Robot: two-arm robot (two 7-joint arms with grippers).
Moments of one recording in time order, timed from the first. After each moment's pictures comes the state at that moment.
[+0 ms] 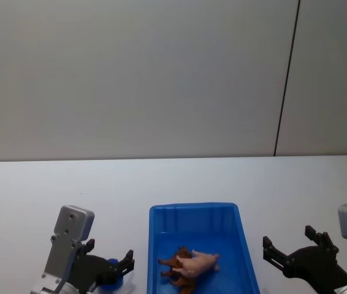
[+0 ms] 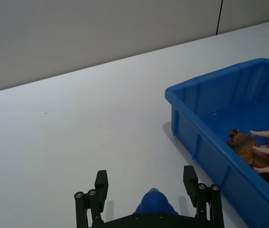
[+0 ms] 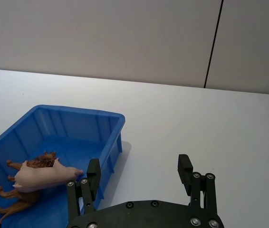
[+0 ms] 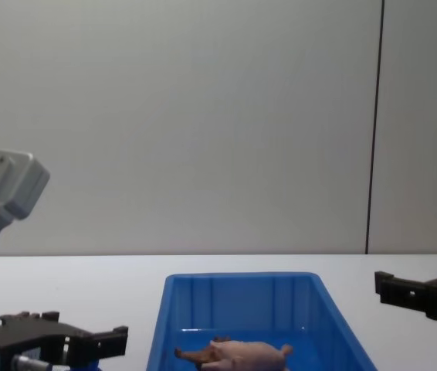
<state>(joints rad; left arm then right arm) -0.14 0.44 0.38 -1.56 -0.41 0.27 0.03 -0.06 0.26 -0.24 -1.80 0.25 0.26 0.01</state>
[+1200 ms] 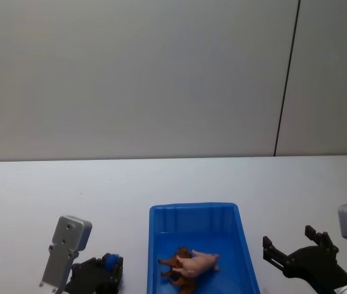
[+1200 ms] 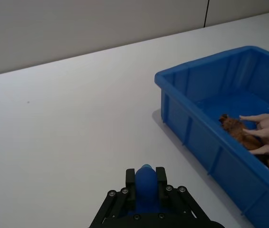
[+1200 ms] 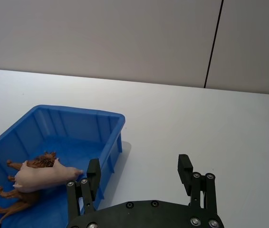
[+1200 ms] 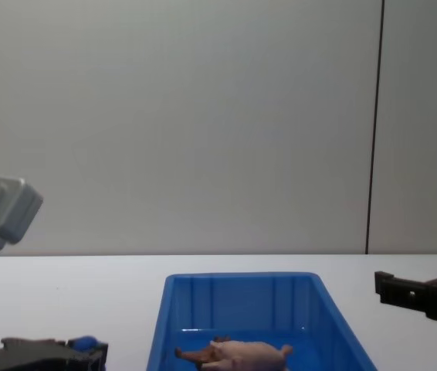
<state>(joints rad) -0.13 0.44 0.36 -1.52 -0.42 0.24 -0.06 -0.06 0.26 -0.24 -1.79 0.25 0.26 0.01</state>
